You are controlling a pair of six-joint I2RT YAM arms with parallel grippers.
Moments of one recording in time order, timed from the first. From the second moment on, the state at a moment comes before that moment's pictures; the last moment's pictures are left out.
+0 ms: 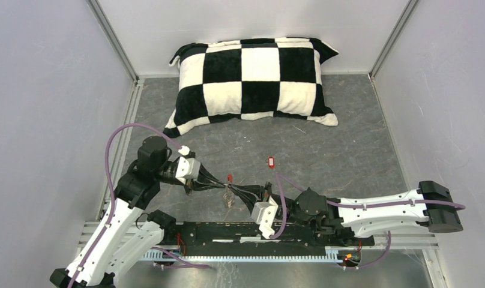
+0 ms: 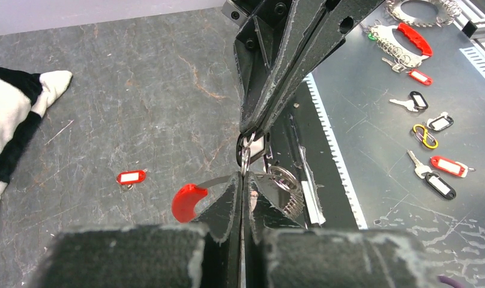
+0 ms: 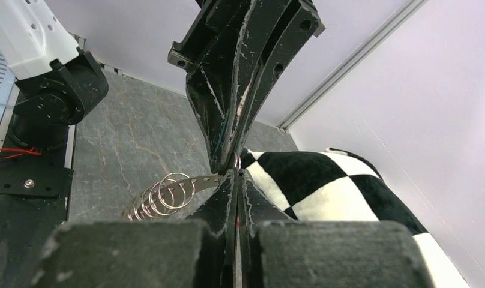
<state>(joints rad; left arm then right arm) -0.44 0.66 0.78 -0.52 1.21 0.45 1.55 1.02 0.55 0.65 0.24 -0.71</state>
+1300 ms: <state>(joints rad) -0.44 0.65 0.79 -0.69 1.23 0.66 1.40 1.09 0.76 0.34 -0.09 -0.69</state>
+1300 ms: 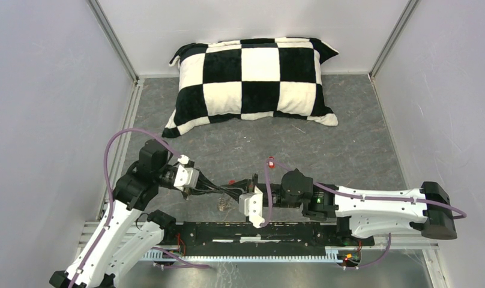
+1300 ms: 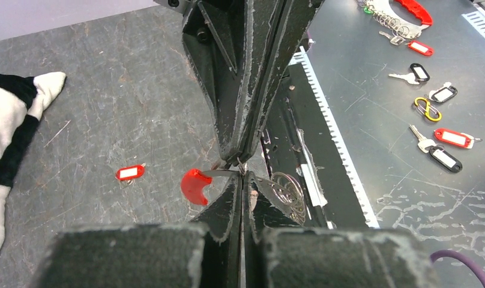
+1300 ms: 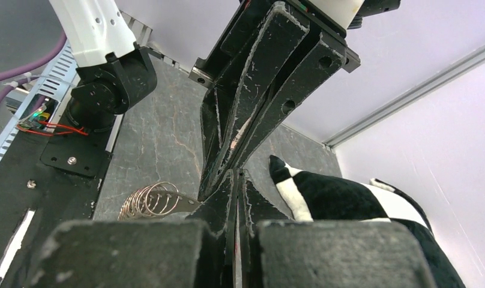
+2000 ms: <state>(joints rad) -0.44 0.63 0.79 -0.70 1.24 0.69 1.34 1.10 0.80 0.29 -0.23 -0.65</state>
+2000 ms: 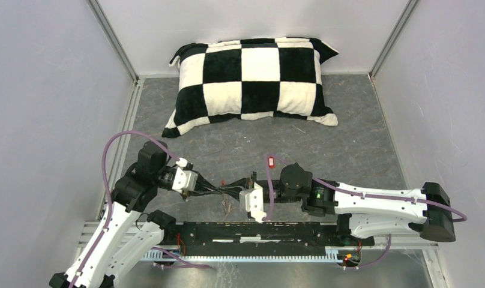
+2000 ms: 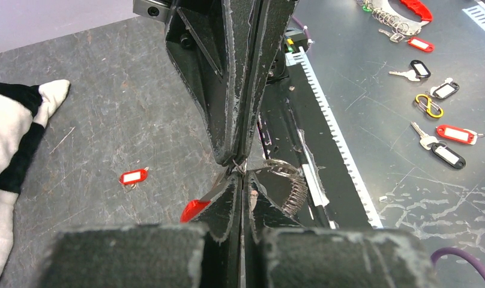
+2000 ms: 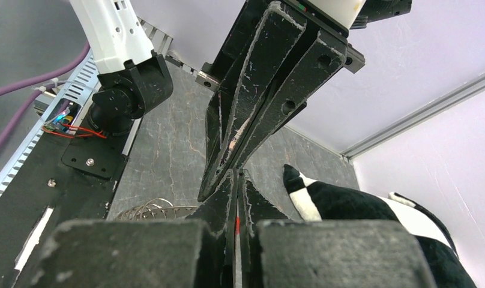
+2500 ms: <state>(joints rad) -0.44 0.63 0.79 -0.71 1.27 0.69 1.32 1.15 0.89 0.19 -0.24 -0.62</state>
